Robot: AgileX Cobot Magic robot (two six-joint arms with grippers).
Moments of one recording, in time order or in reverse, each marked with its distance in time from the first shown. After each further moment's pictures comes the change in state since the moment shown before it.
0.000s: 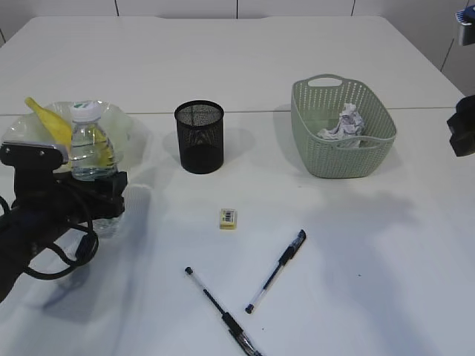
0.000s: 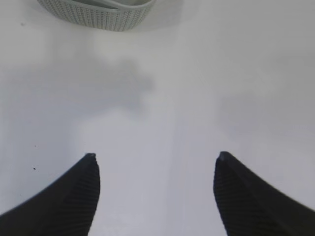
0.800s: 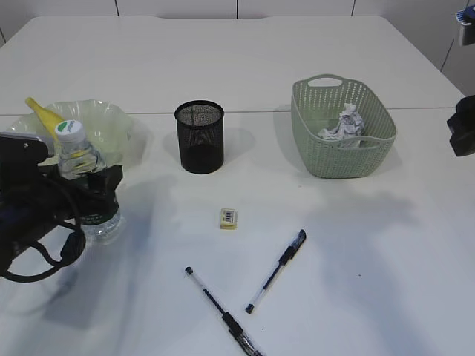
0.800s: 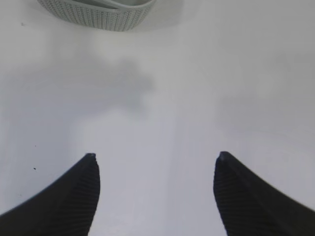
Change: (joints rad) left arm 0.000 -0.099 0.061 0.016 0.018 0.006; right arm 0.000 0.000 0.000 0.000 0.000 0.000
